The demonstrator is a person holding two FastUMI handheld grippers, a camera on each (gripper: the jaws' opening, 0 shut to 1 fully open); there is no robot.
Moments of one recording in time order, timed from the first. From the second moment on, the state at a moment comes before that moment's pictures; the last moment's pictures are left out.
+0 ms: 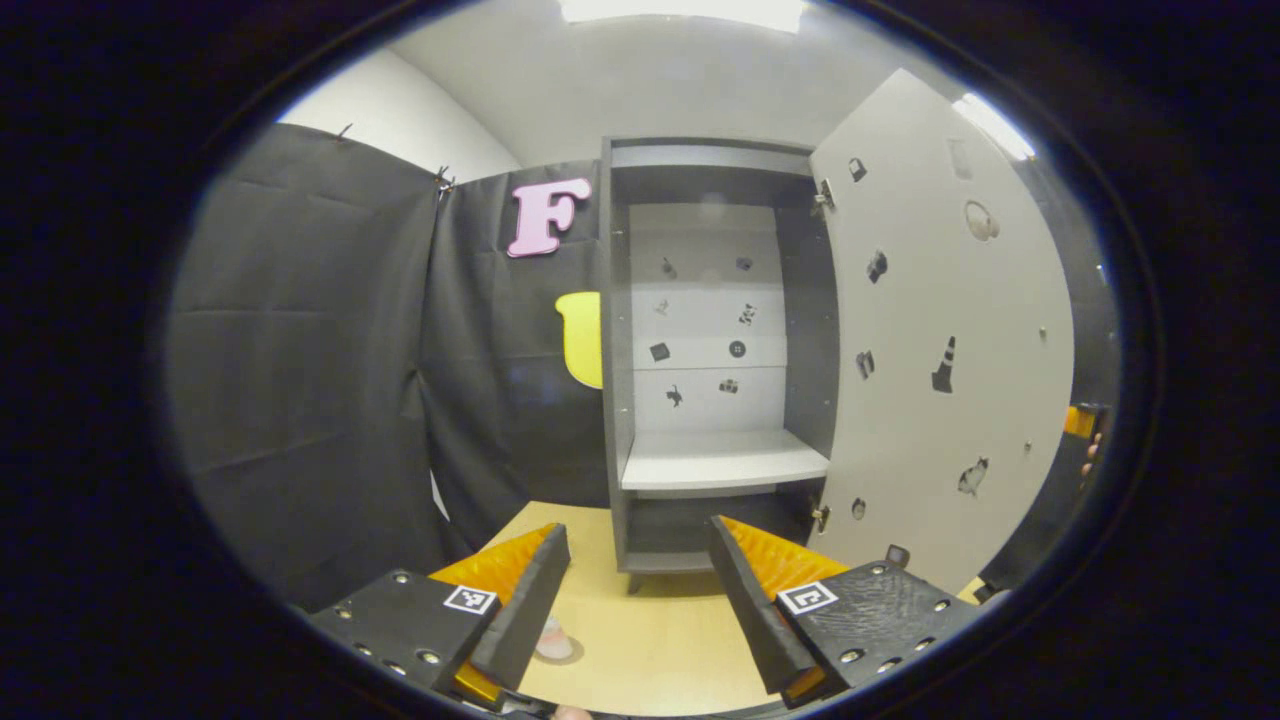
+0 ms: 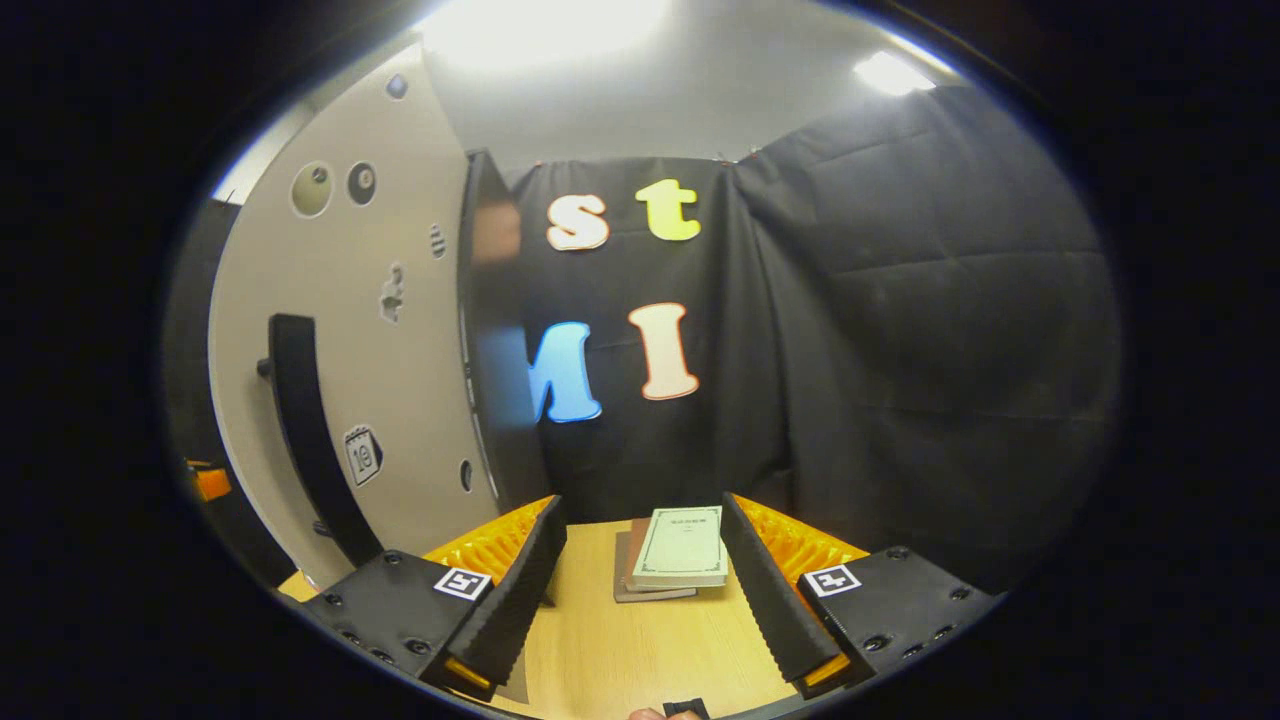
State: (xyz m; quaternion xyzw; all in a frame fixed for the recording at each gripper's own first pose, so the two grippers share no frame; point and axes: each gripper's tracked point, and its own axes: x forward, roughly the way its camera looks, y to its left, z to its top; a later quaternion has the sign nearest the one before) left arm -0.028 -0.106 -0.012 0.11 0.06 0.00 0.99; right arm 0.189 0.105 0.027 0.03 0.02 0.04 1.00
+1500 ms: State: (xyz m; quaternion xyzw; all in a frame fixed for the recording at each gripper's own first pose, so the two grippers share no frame) left arm 0.042 0.087 -0.029 0.07 0.09 -0.03 0.99; right arm 0.147 0.354 0.057 -0.03 0.01 0.06 1.00
